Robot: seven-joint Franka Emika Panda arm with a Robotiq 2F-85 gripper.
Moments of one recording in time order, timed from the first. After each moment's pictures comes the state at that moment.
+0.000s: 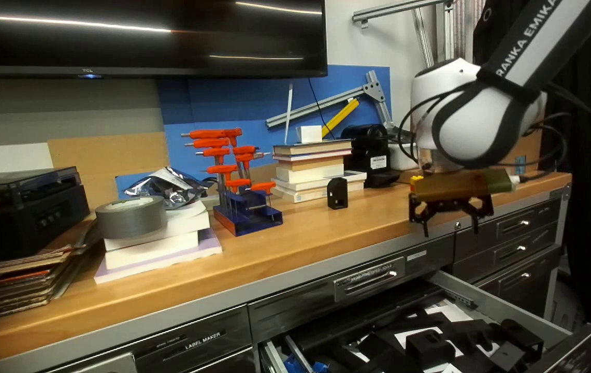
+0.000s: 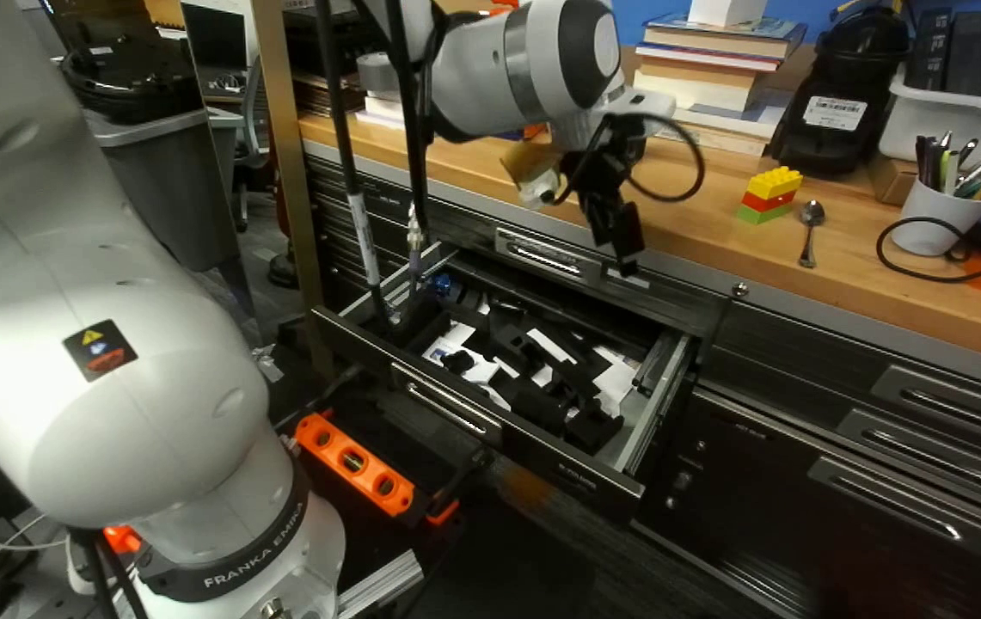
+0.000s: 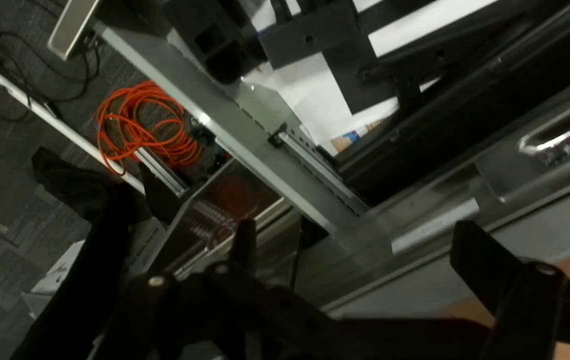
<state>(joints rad) -0.07 -0.07 -0.10 -2.50 -0.54 2.54 0.98</state>
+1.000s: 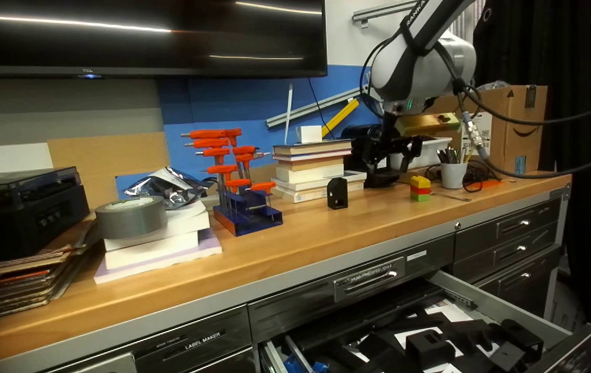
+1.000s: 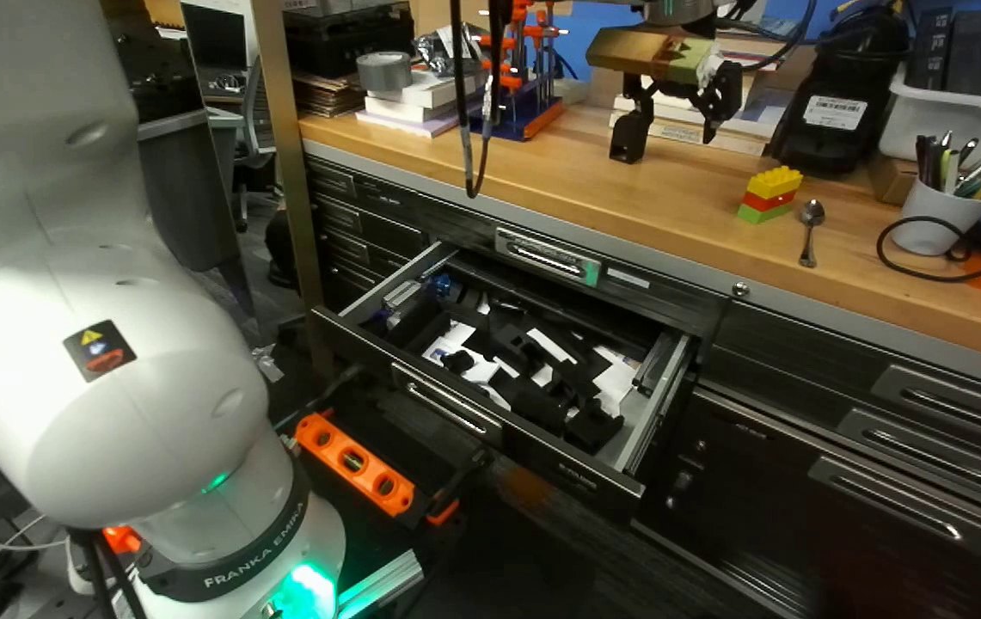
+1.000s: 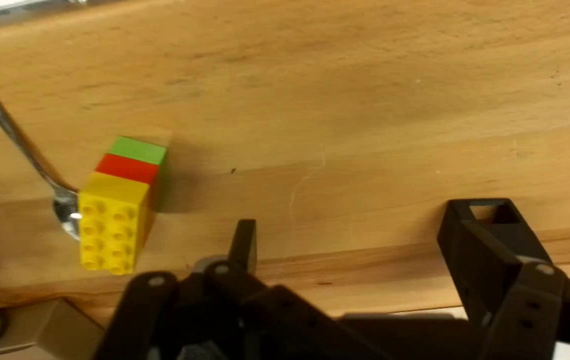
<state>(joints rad) -0.08 0.13 -0.08 -2.03 -0.03 2.53 -0.03</state>
